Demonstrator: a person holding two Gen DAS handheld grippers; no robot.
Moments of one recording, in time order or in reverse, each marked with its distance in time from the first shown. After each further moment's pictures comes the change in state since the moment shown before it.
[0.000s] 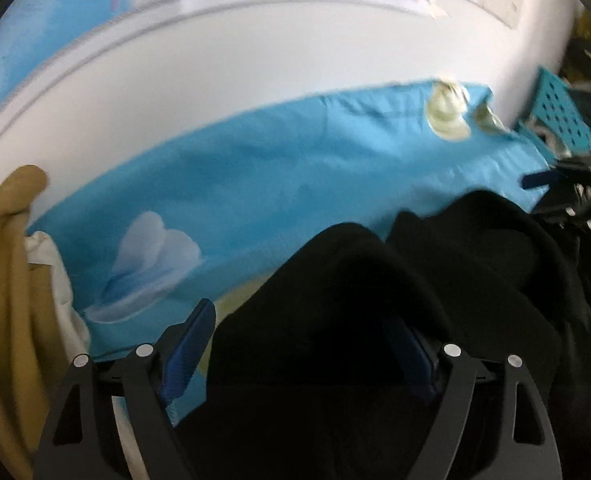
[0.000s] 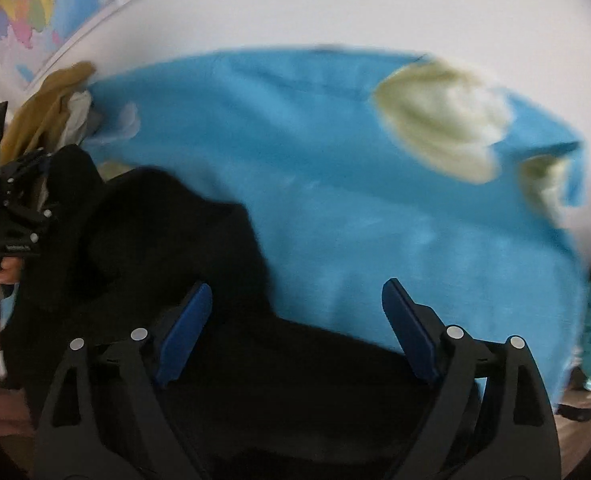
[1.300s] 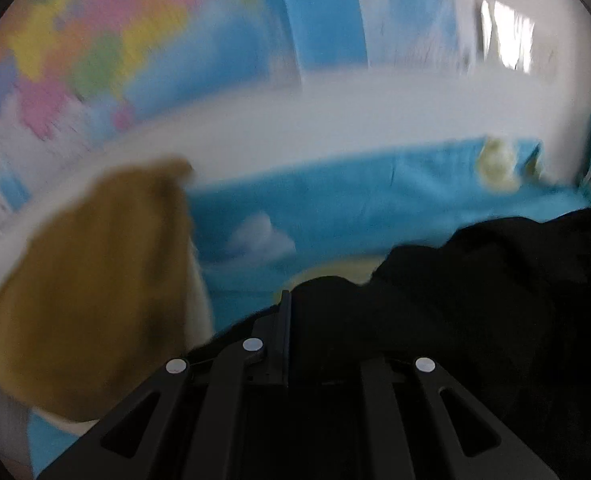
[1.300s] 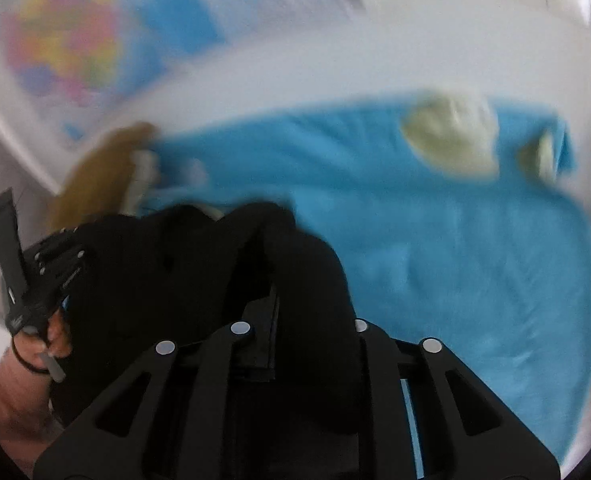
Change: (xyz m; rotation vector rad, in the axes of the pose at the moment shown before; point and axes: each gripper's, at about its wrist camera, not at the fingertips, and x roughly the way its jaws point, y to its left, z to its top) left arm -0.063 -0.020 -0.043 -0.190 -0.201 0.362; right arm -0.022 0.007 -0.018 0.207 -0.207 0.050
